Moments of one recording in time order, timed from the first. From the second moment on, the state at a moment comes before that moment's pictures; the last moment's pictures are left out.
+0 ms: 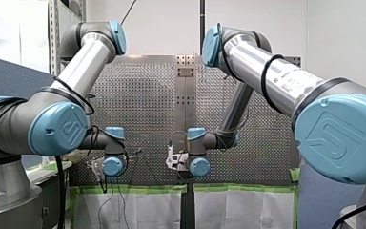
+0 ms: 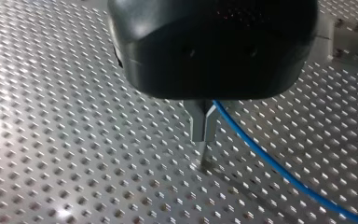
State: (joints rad) left arm -0.11 -2.35 -2.15 -1.85 -1.79 -1.89; right arm 2.34 -0.57 1.49 -0.86 1.69 1.62
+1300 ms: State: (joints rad) left arm -0.08 -2.35 -2.07 -1.93 -1.77 -1.91; right arm 2.34 -0.57 1.47 -0.85 1.69 1.62
